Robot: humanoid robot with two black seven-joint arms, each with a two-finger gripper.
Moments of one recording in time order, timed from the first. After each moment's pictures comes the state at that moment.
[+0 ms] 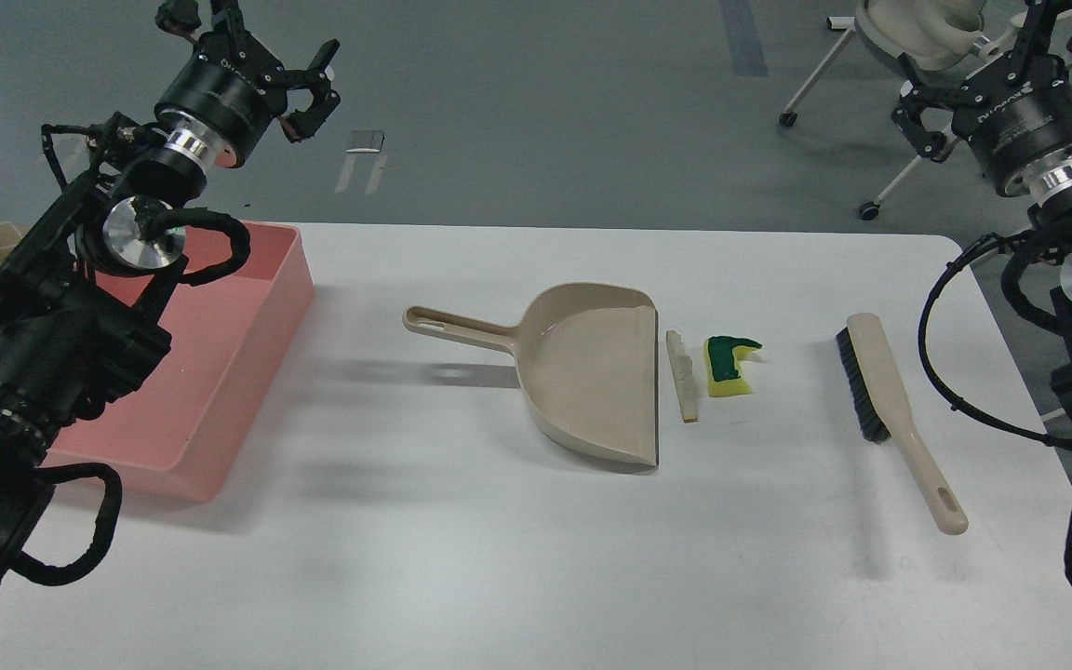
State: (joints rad) left arm -0.84 0.31 -1.15 -0.66 0.22 -0.44 -0.11; right arm 0.81 -0.35 1.25 0.70 -0.47 0.49 0.01
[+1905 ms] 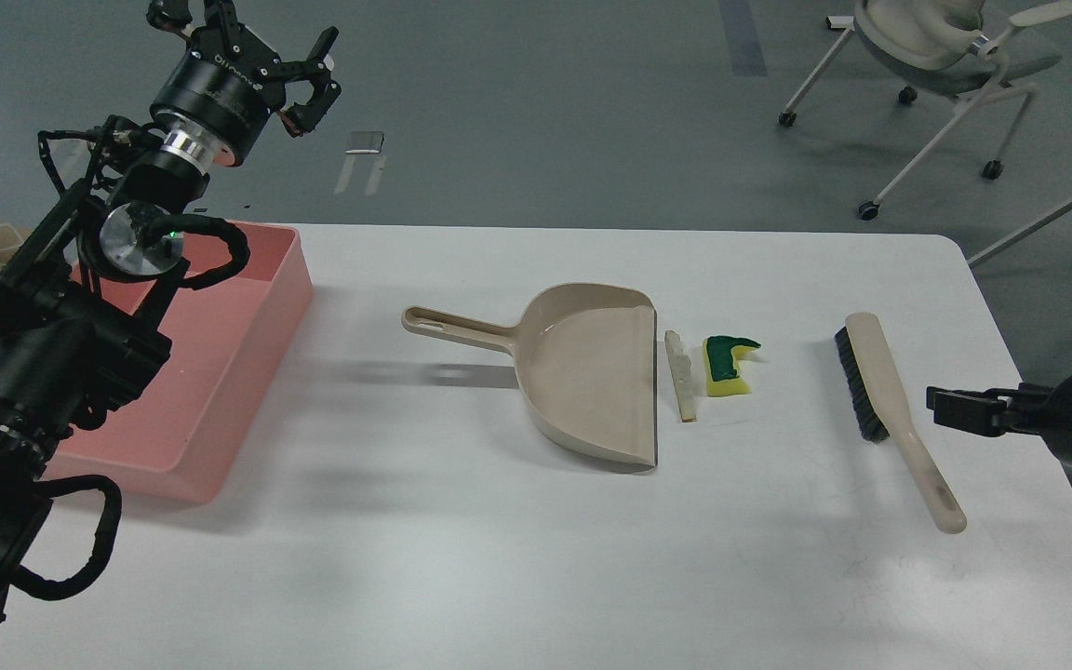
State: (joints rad) left arm -0.80 0.31 -1.19 -0.74 0.21 -0.44 -0.12; right arm 0.40 -1.07 0.79 1.66 -1.56 0.49 -0.25
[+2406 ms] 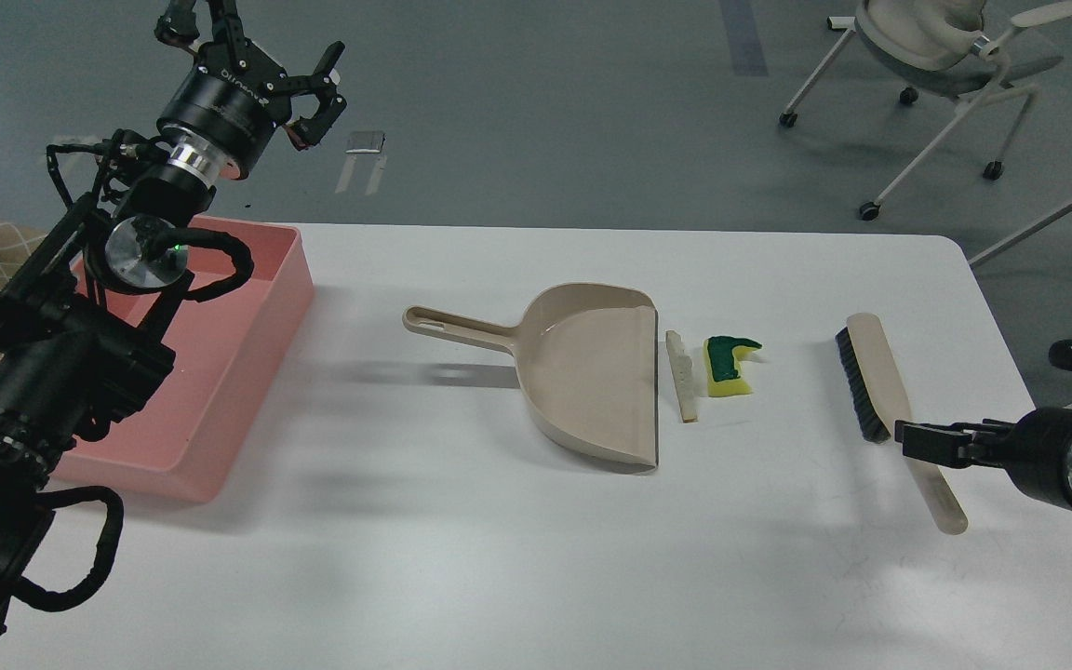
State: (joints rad) left arm -0.77 0.30 -1.19 -0.75 0.21 -0.45 -0.12; right arm 0.33 -0.98 0.80 1.66 -1.57 0.49 -0.26
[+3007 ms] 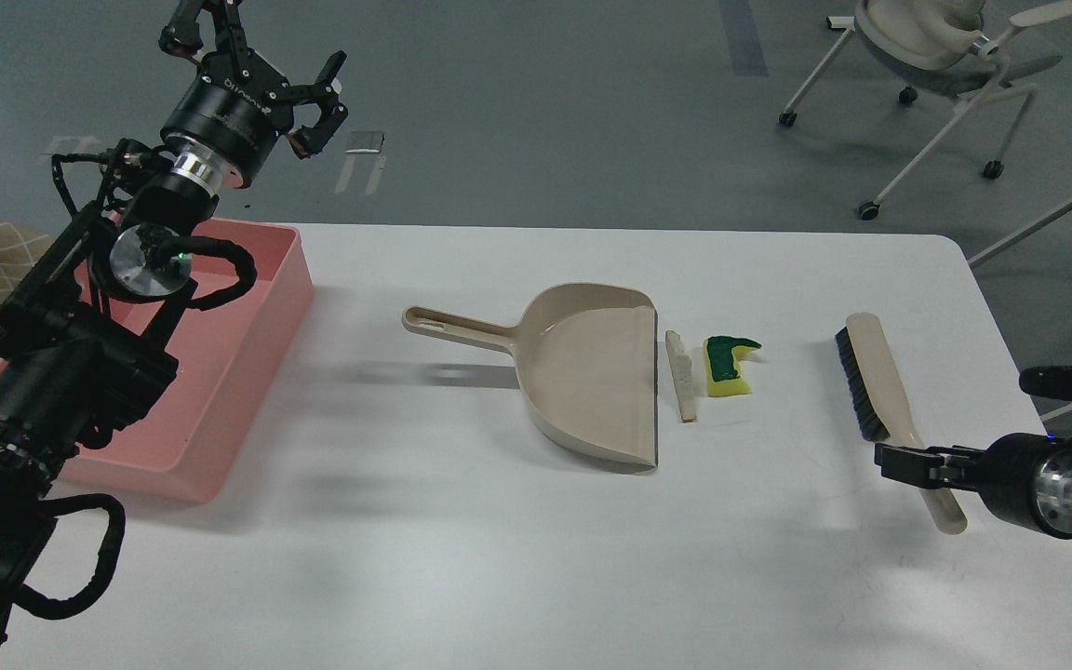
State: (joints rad) left arm -0.75 0.30 -1.19 -0.75 0.21 -0.44 -0.13; right arm 0.29 -0.91 0.80 1.61 -1.59 0.49 -0.27
